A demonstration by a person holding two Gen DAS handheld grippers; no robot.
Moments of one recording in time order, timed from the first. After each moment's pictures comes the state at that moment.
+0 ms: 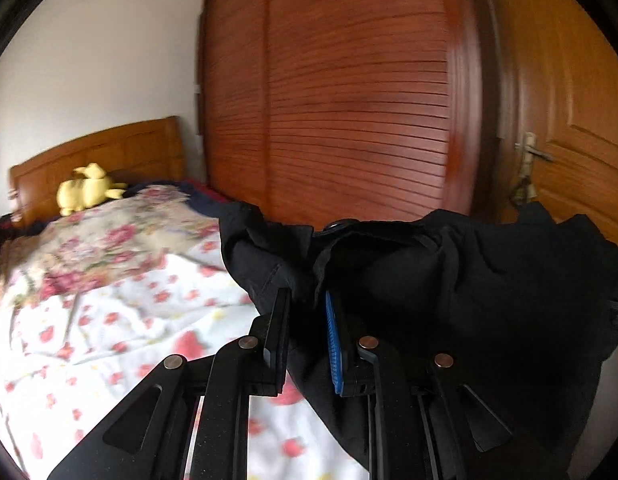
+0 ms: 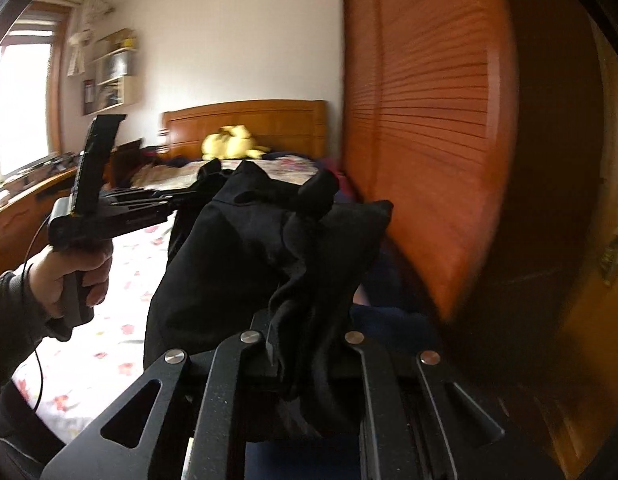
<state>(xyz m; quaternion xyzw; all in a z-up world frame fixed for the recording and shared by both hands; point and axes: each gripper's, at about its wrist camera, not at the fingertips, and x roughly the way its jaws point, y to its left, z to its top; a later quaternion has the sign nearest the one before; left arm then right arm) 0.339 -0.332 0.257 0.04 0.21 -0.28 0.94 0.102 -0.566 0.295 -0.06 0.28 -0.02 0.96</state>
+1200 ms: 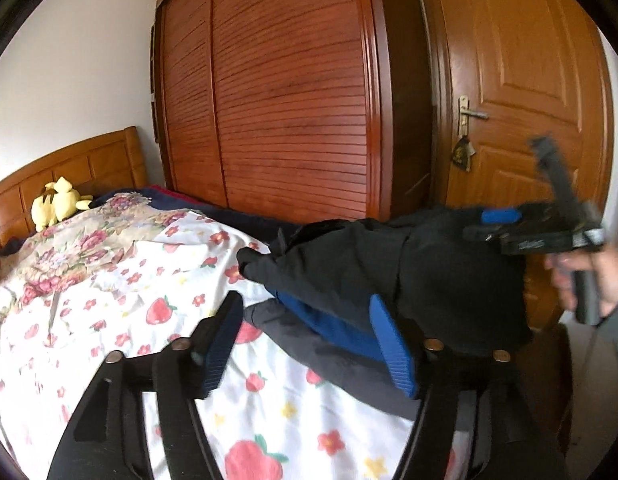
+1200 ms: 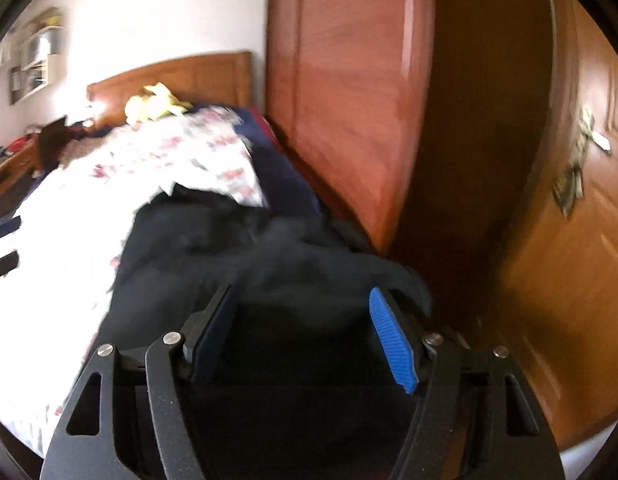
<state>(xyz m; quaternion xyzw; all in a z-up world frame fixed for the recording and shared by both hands) 0.234 -0.257 0.196 0.08 0.19 -0.34 0.92 0.111 -0.646 0.233 -0.03 0.37 -0.15 0.91</state>
